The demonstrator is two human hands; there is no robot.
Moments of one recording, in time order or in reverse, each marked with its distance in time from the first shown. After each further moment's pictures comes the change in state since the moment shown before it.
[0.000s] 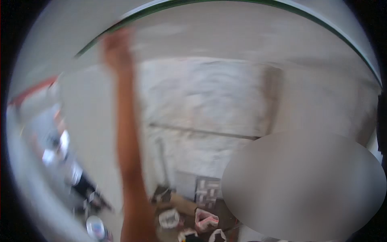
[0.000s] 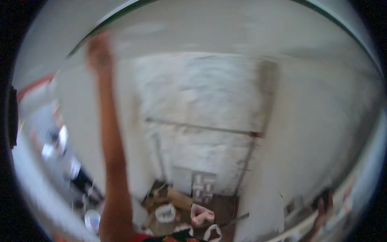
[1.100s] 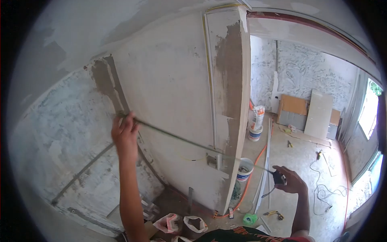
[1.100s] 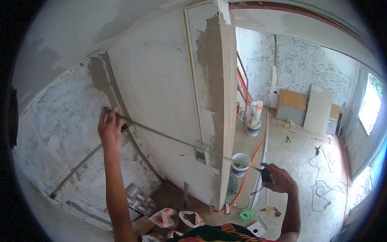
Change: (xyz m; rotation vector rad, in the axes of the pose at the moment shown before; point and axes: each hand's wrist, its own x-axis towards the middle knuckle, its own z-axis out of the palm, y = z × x) left_hand -0.425 0.017 0.254 -0.705 -0.274 -1.468; right_hand -0.186 -0.119 -0.126 -0.752 -0.358 0.297
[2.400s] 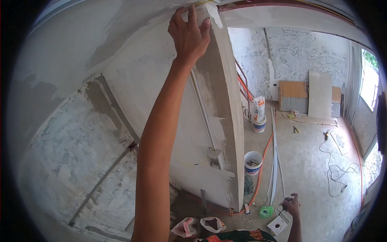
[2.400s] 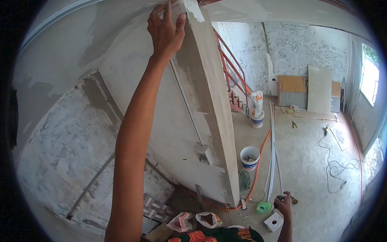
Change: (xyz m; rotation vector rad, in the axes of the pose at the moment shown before) left_hand 0.099 -0.015 0.329 0.819 0.047 1.476; right_hand -0.158 0.150 0.248 0.588 0.526 0.764
